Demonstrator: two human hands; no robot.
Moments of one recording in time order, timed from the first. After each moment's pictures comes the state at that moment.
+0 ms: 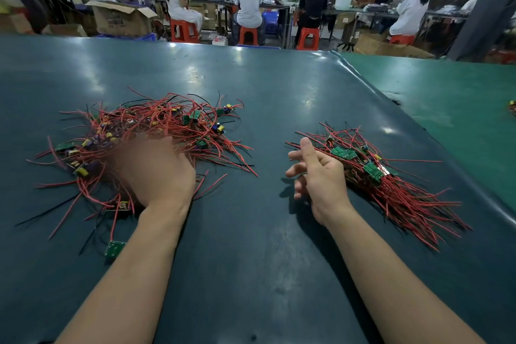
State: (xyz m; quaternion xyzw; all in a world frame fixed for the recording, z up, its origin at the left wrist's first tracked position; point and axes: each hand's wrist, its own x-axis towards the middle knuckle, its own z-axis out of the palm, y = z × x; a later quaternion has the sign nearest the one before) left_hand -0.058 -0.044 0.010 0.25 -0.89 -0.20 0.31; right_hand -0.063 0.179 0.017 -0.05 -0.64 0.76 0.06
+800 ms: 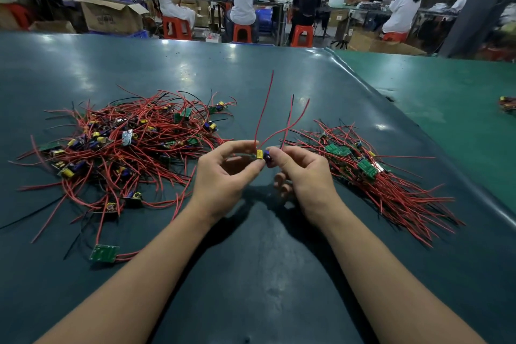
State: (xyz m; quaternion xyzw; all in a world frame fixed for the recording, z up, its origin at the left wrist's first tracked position) left_hand -0.046 0.027 0.015 -0.10 -0.69 -0.69 0.18; right_hand -0.060 0.174 0.014 0.06 -0.64 0.77 0.02
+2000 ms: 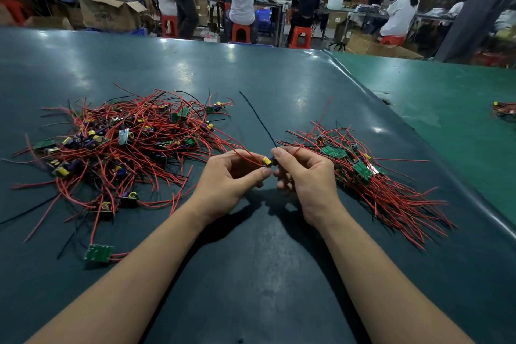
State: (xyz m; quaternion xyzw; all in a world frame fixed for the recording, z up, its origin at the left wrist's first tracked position) left_hand -0.051 0.027 0.016 -0.12 -0.73 -0.67 0.08; right_hand -0.062 0.180 0.015 0.03 -0.65 0.75 0.07
